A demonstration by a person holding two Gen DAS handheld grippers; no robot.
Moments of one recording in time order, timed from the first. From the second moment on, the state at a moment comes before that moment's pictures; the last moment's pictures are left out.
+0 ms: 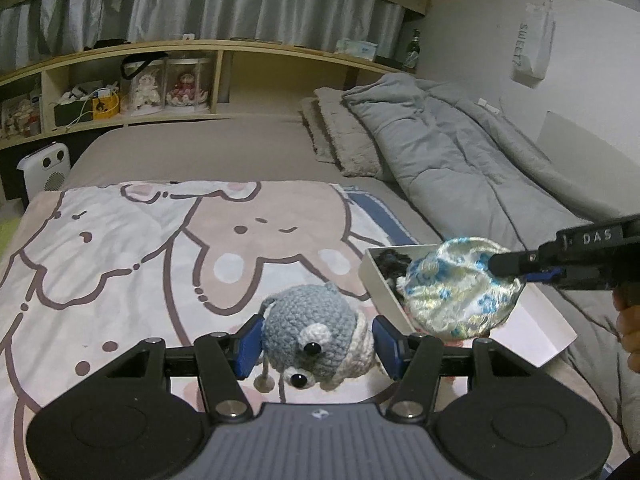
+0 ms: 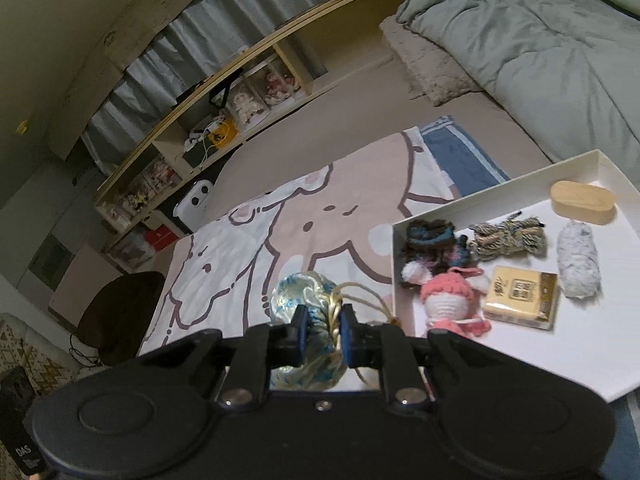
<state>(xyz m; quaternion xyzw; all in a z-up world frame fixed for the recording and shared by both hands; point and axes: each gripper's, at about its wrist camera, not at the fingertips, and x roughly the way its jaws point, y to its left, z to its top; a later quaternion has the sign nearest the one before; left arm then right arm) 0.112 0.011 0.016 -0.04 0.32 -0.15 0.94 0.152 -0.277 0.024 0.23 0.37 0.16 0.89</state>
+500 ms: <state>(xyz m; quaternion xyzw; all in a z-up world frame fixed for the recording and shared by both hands) 0.097 0.036 0.027 -0.08 0.30 -0.12 0.94 0.130 -0.204 -0.059 0.17 0.51 0.25 0.80</state>
